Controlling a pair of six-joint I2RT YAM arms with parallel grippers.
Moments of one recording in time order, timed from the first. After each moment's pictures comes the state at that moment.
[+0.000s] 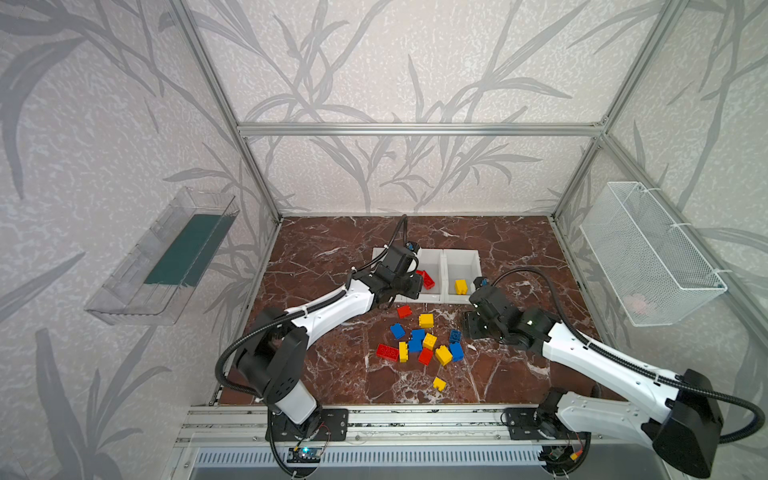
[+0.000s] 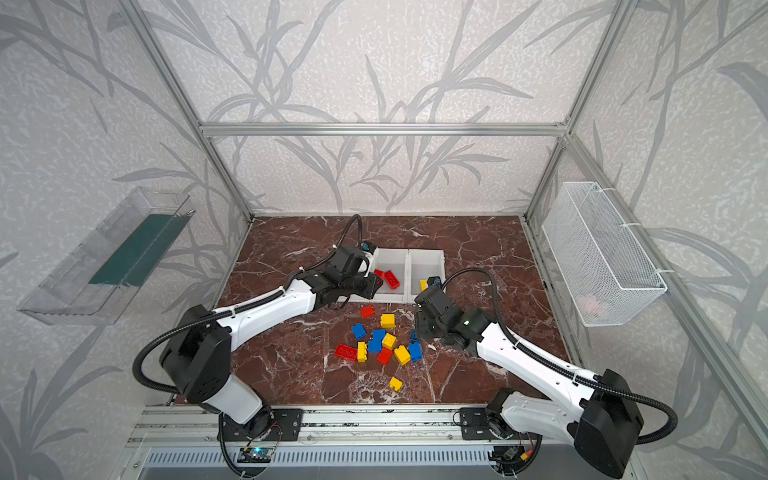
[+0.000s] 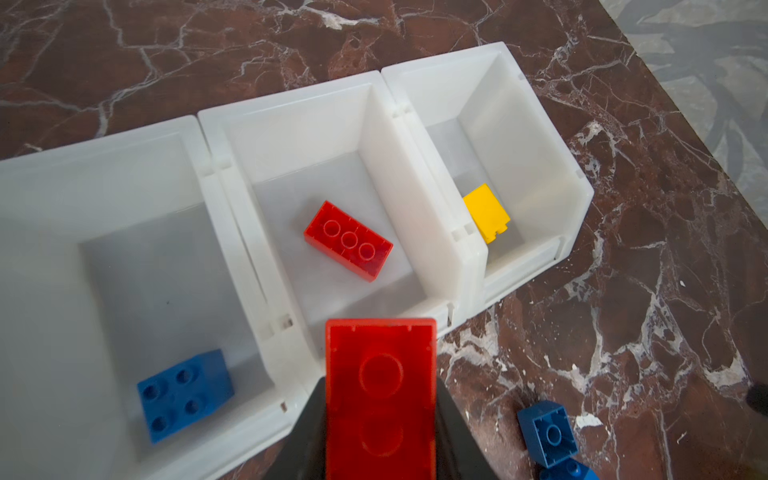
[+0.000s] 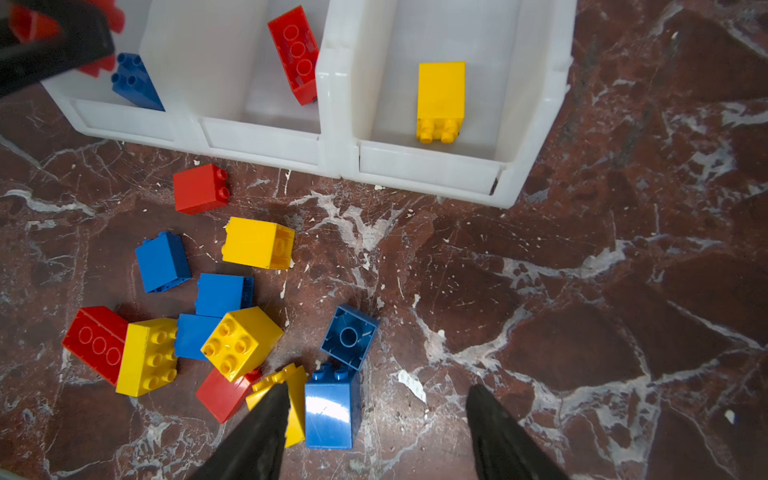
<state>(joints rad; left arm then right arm) -0.66 1.66 1.17 -0.29 0.06 -0.26 0.78 1.13 0.81 -0.69 0.22 0.61</state>
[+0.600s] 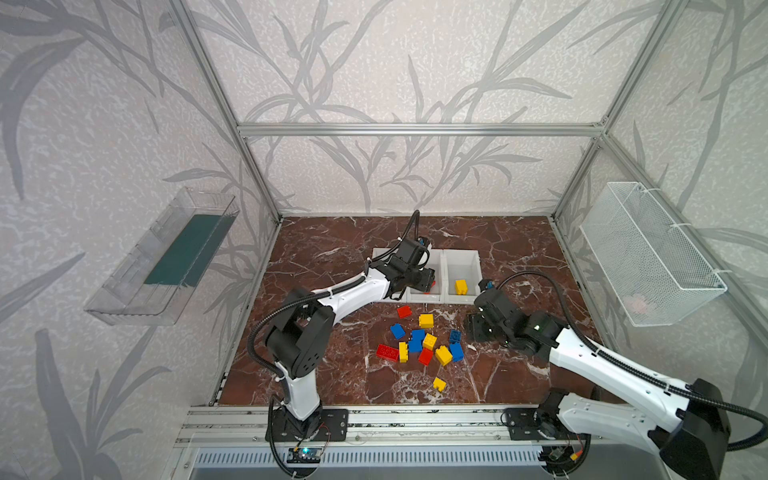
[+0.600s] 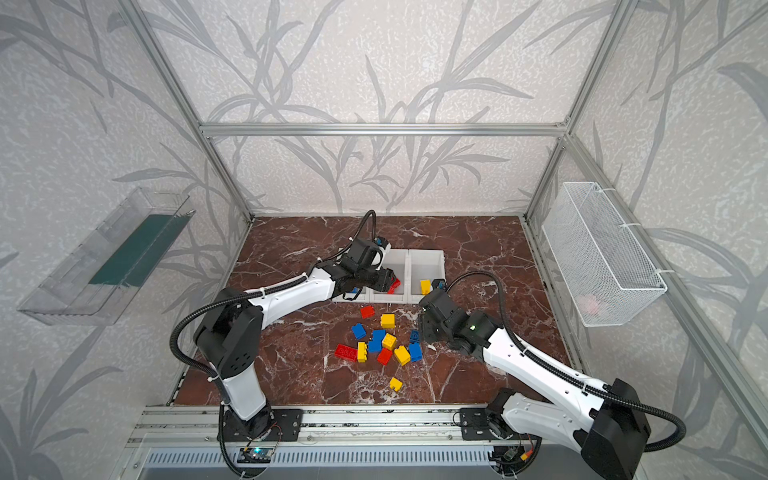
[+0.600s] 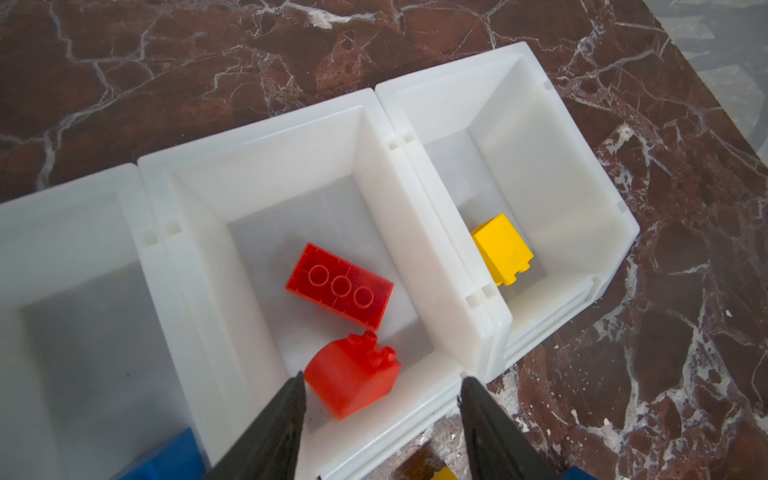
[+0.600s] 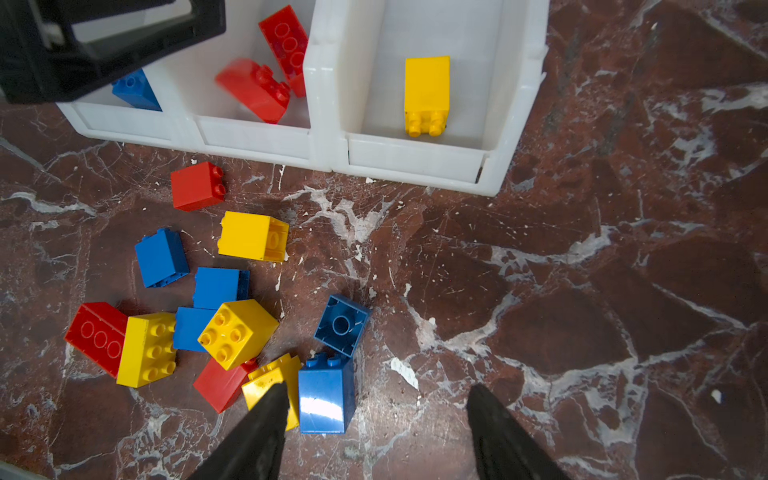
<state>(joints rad) -0.66 1.81 1.29 -0.29 0.03 -0.24 0.78 1.08 0.79 -0.70 0.22 0.62</state>
